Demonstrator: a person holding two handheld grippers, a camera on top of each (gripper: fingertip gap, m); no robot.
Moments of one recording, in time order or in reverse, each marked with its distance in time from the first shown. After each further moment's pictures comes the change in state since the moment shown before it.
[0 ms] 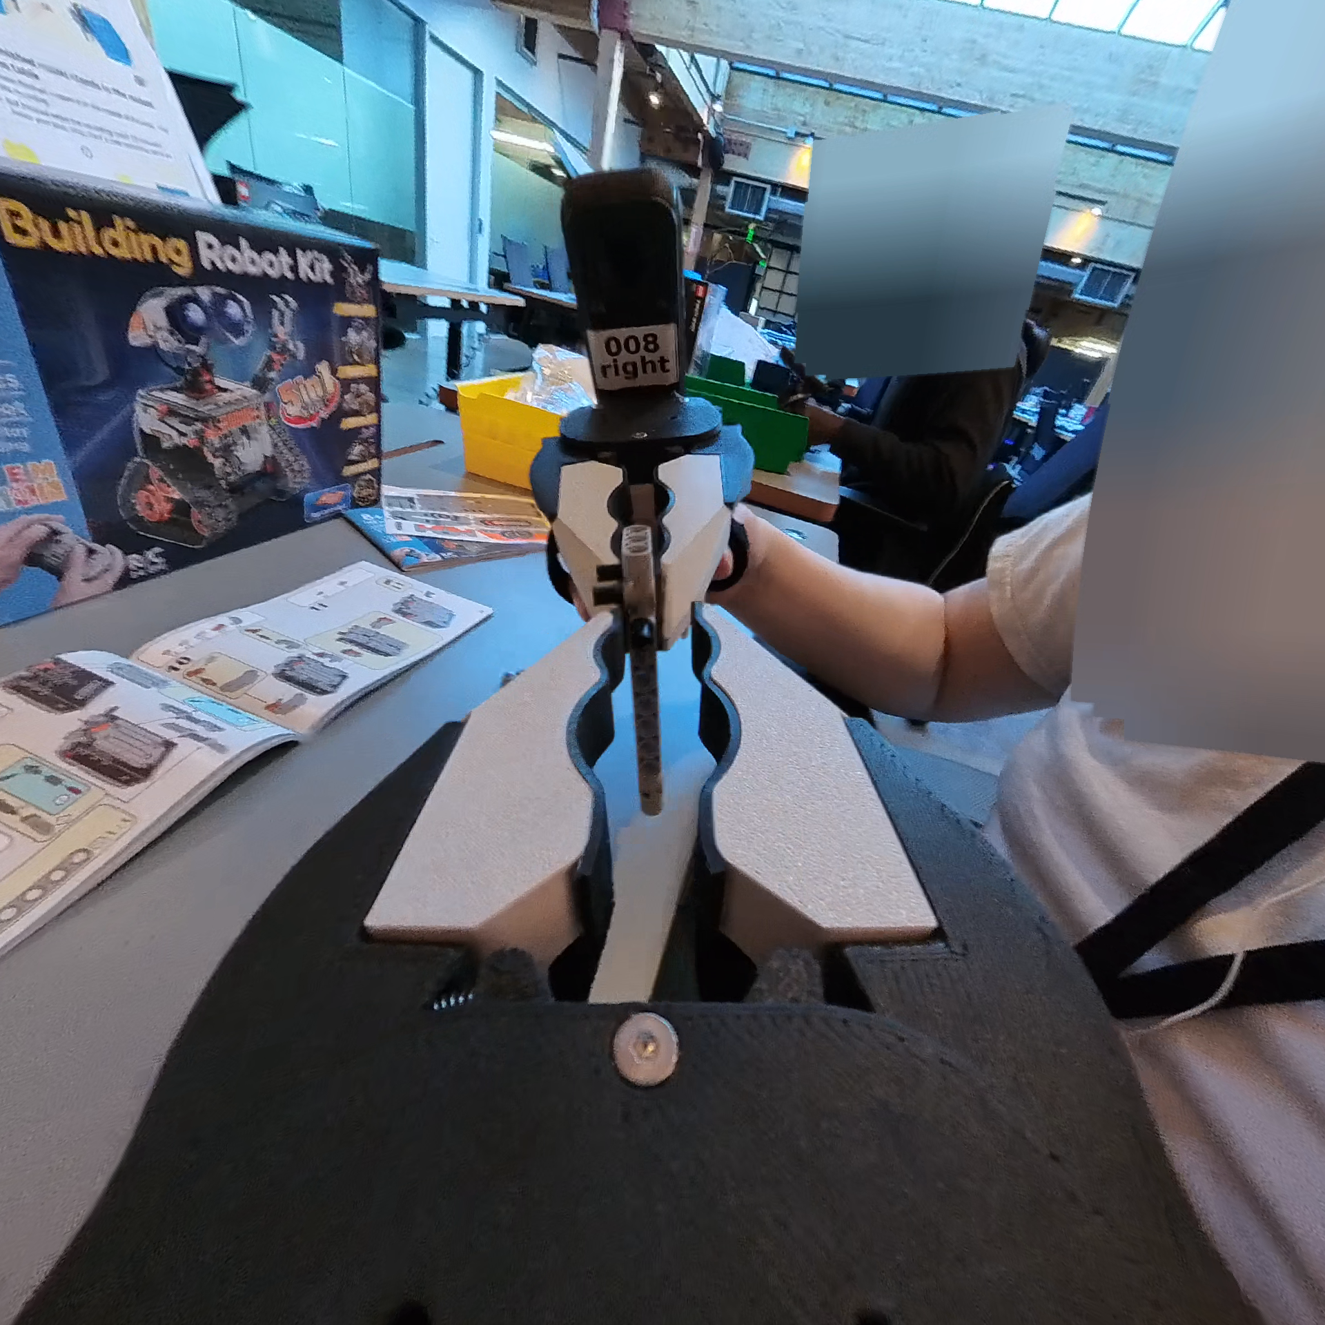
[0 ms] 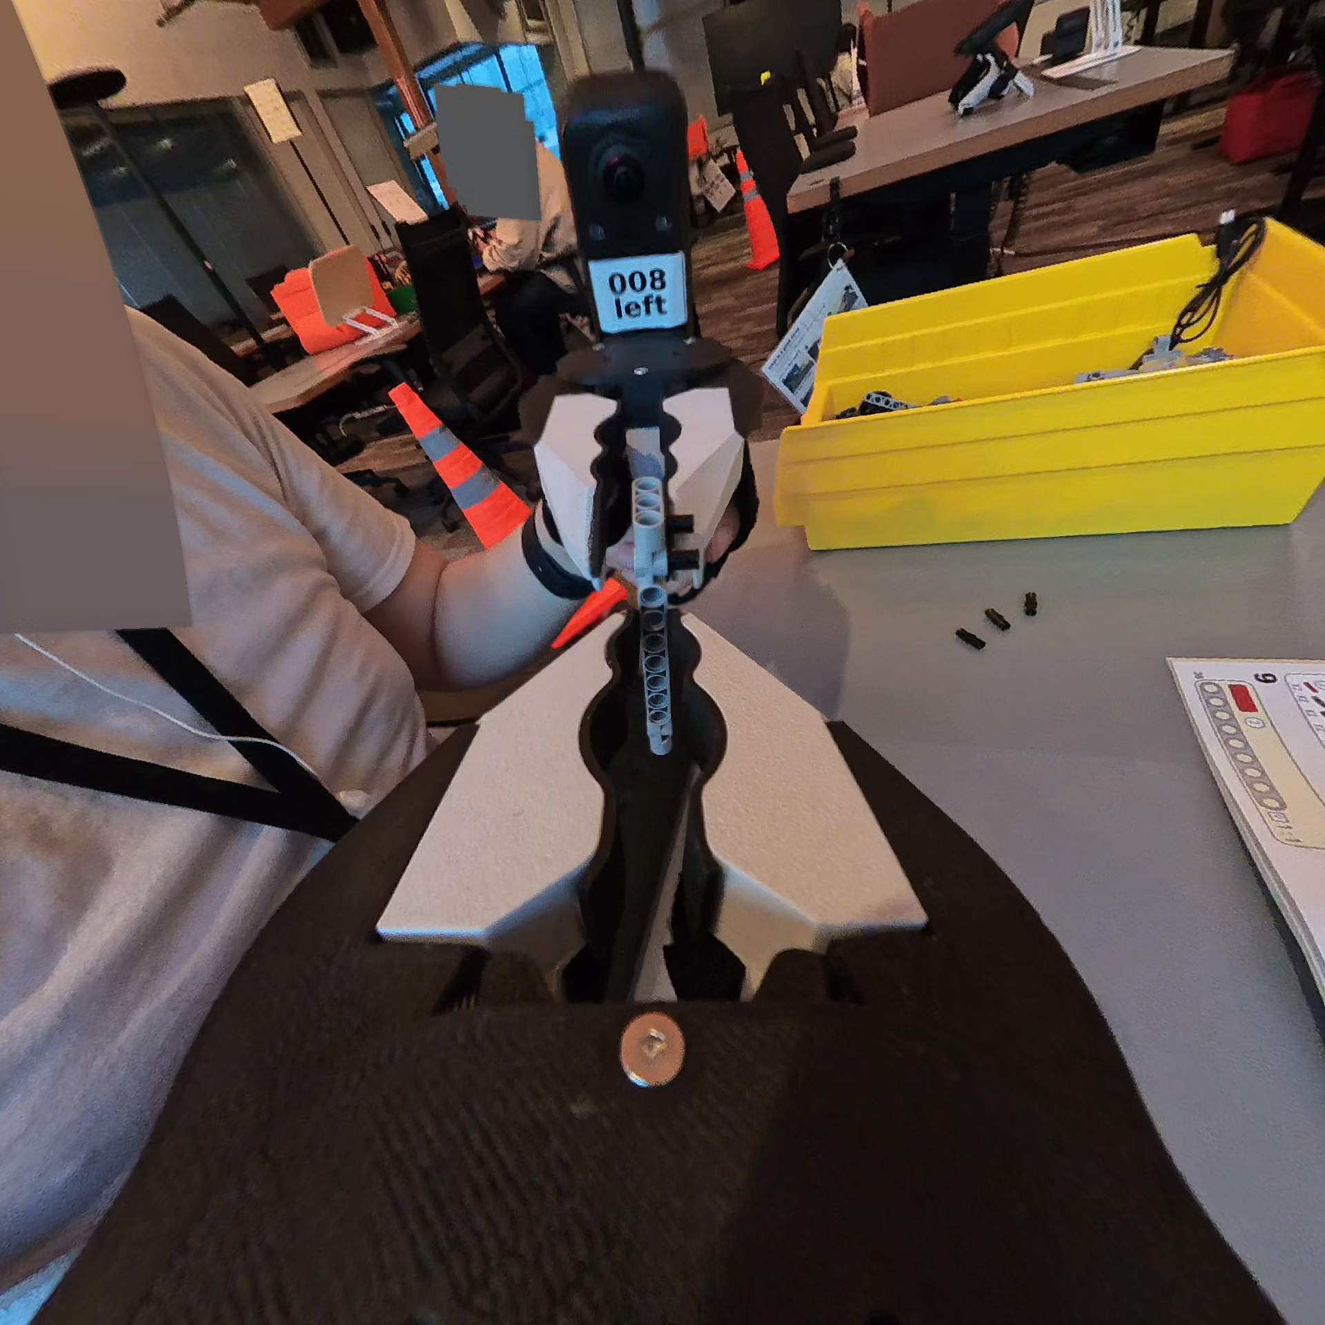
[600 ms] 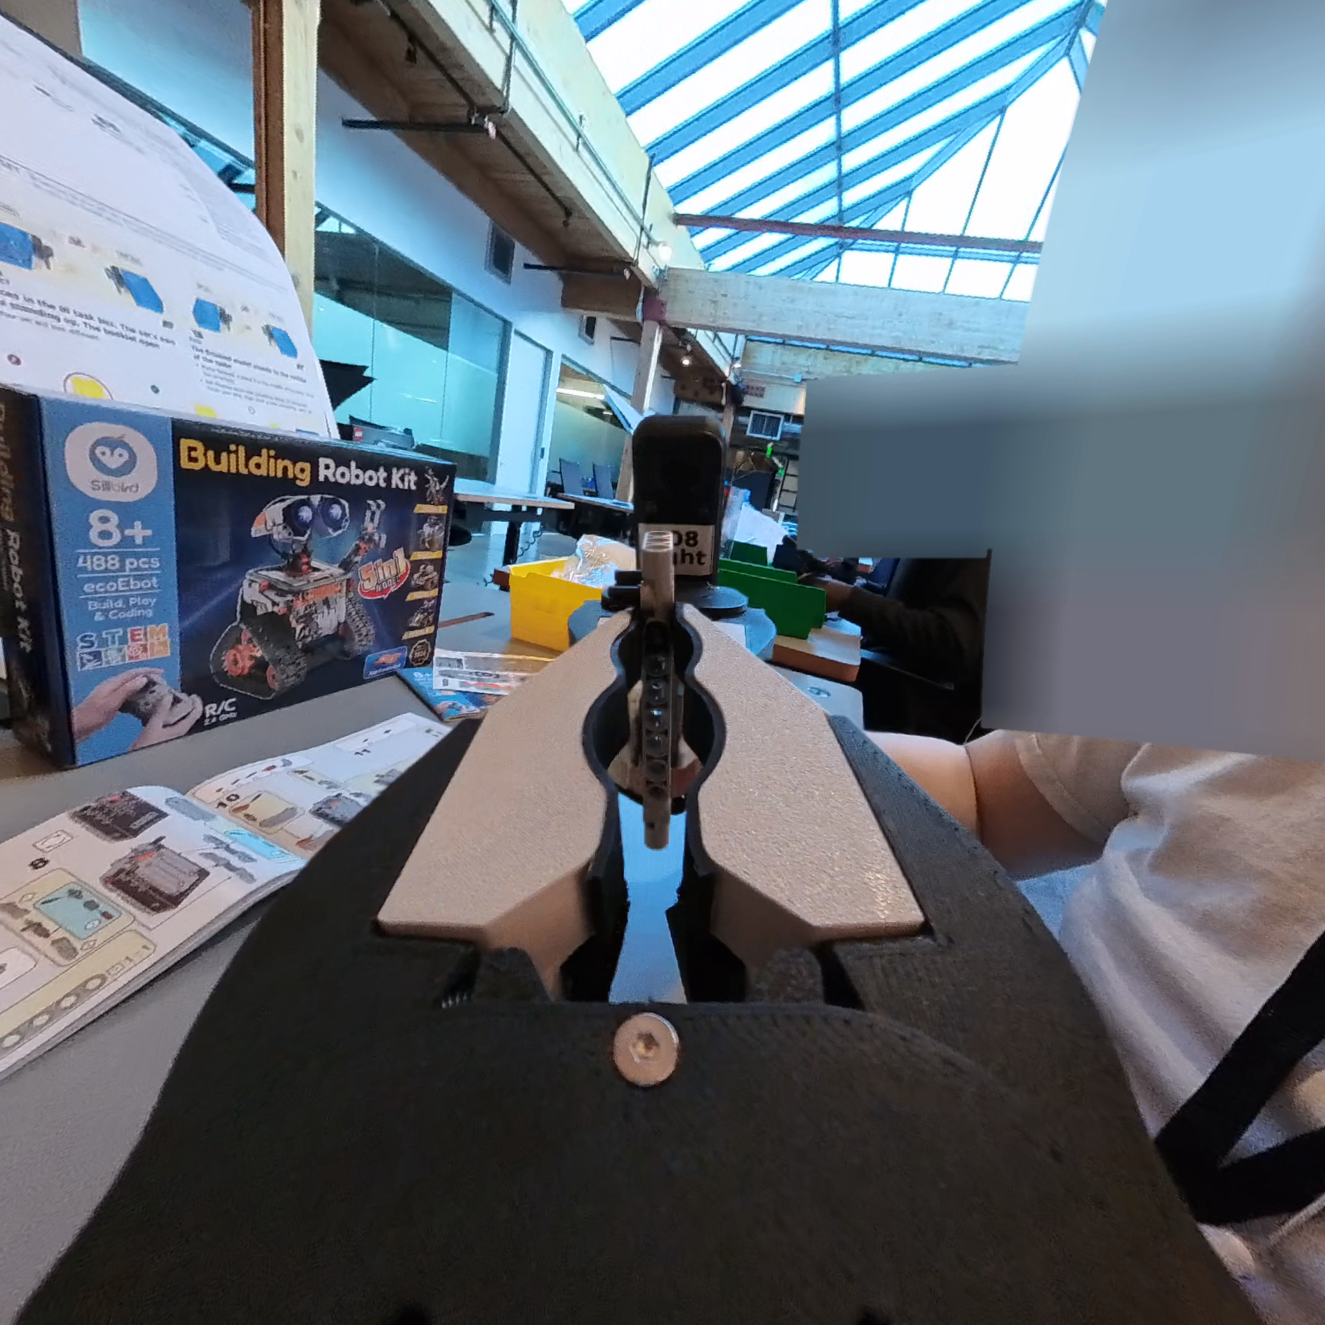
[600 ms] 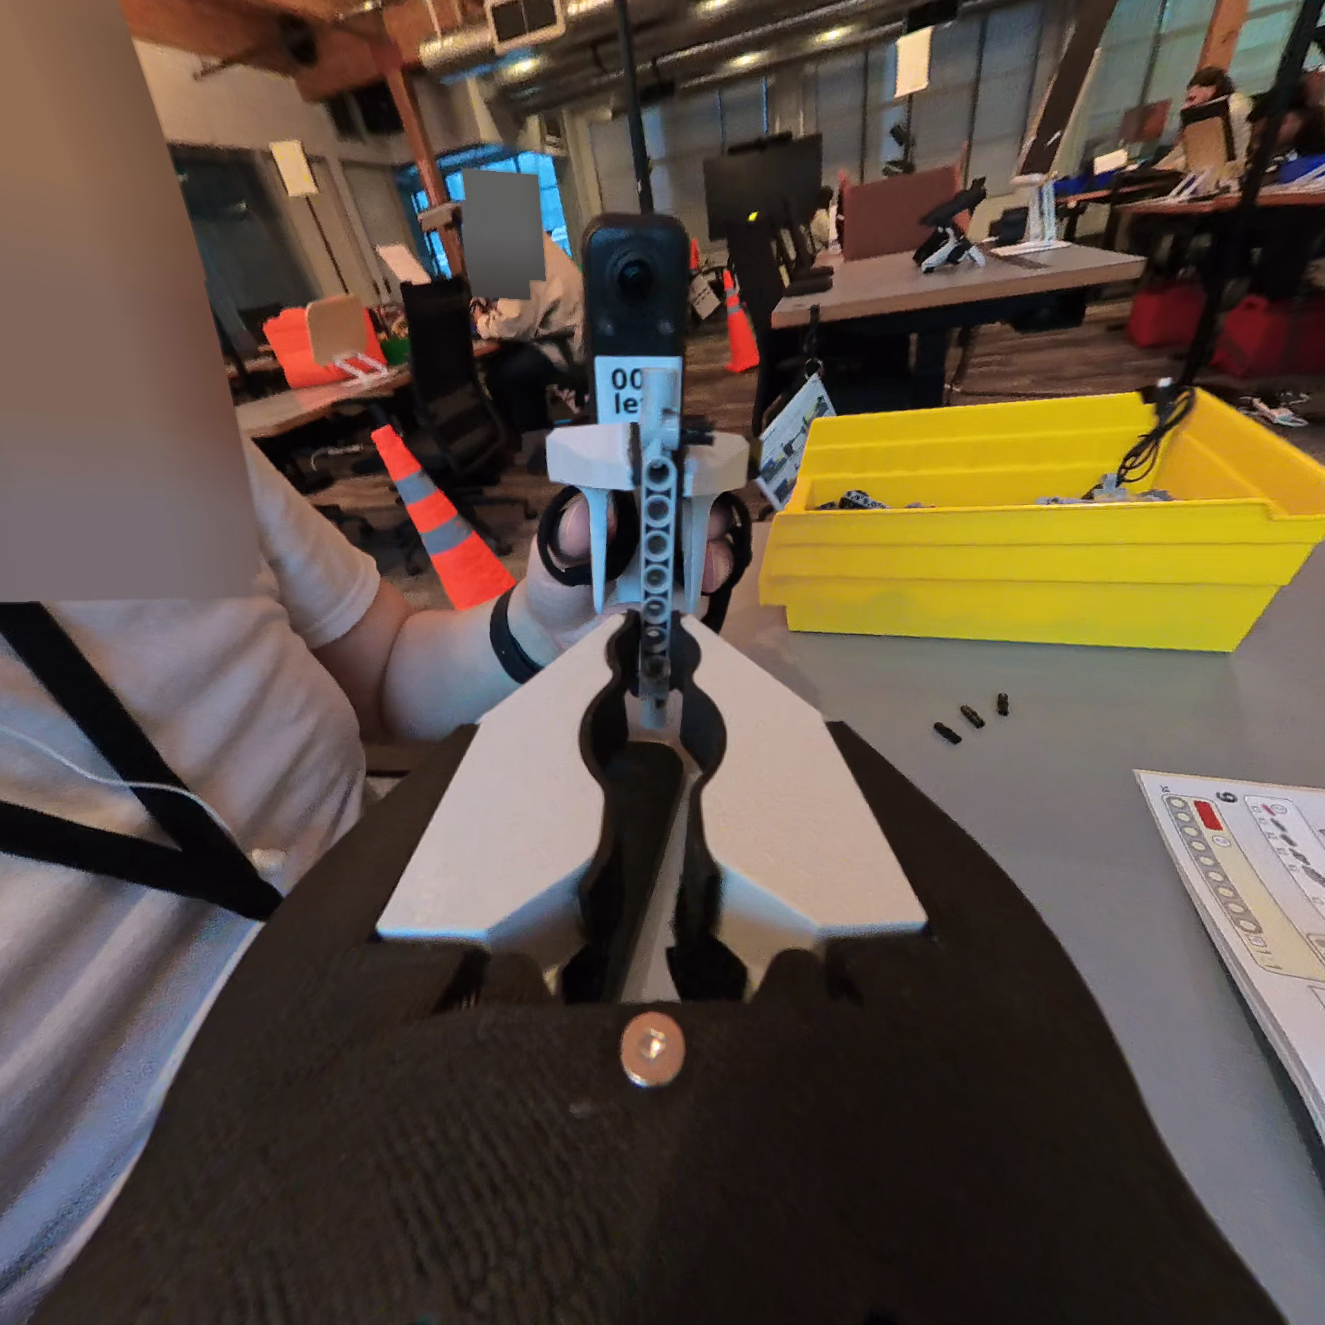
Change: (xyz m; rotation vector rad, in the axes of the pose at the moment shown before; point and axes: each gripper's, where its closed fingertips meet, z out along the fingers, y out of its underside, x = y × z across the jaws) left arm 0.001 -0.038 -0.008 0.298 -0.052 0.036; right arm -0.006 -0.012 0.016 0.120 0.020 -0.126
